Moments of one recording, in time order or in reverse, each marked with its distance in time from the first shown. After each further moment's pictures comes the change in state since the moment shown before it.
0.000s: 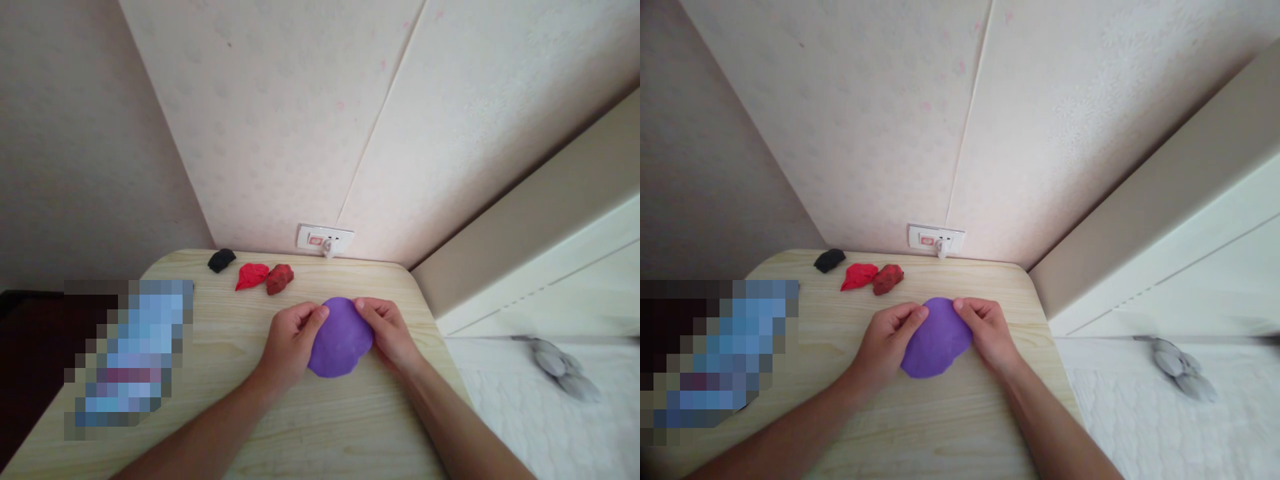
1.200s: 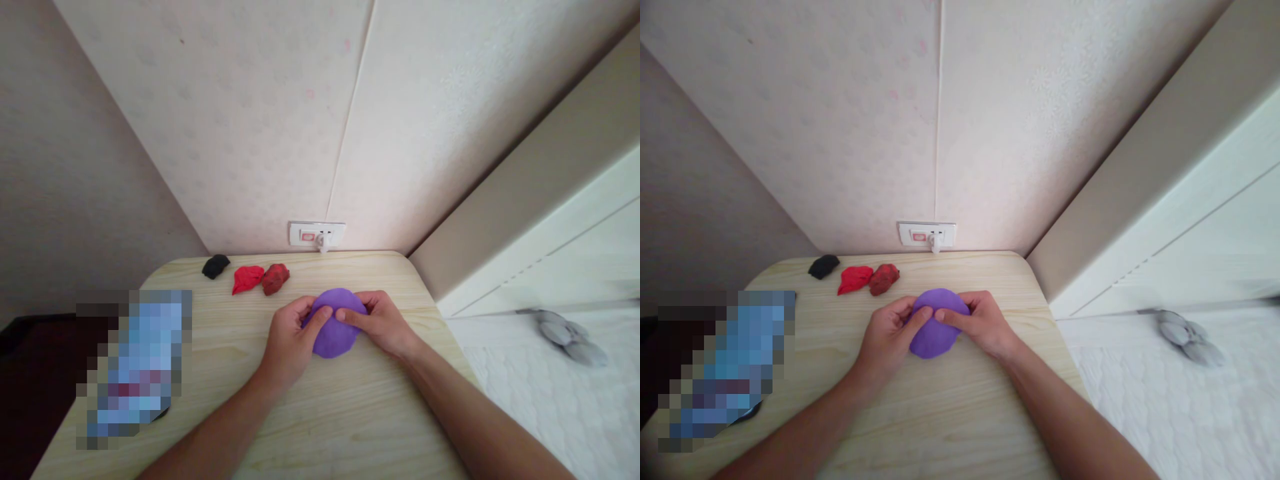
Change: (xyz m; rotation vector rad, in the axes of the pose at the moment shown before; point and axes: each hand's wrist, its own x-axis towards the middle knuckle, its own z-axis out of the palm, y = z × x) left_hand 0.002 -0.003 0.001 -0.079 -0.047 0.022; right_hand 0.002 0.001 -0.001 -0.078 -0.165 -0.020
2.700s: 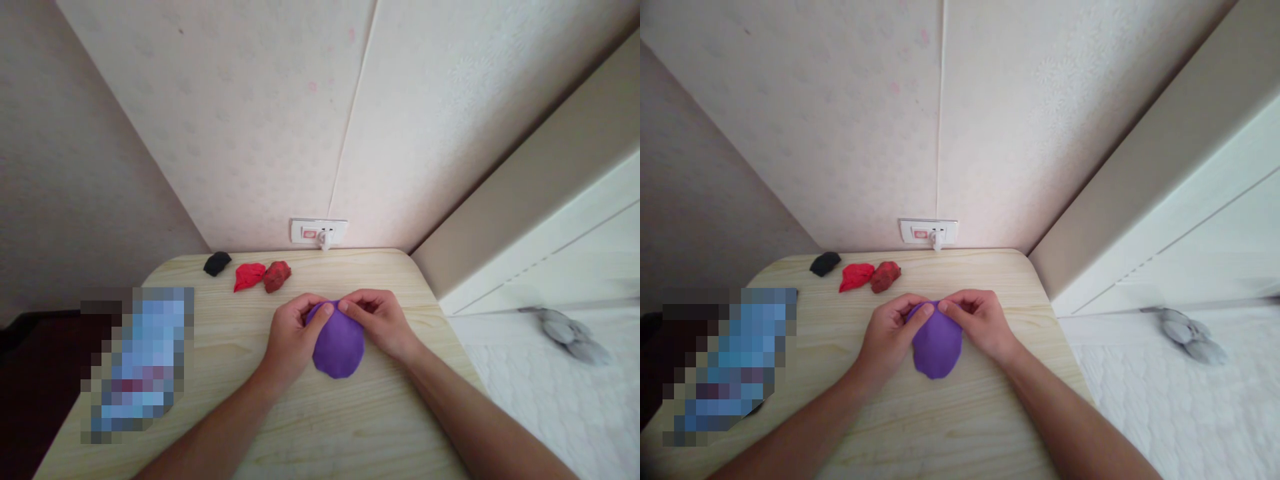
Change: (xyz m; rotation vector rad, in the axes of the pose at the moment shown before) left_hand 0.000 0.002 -0.001 0.040 0.023 0.063; right_hand -0.001 -0.003 0.011 0.023 0.129 -0.101
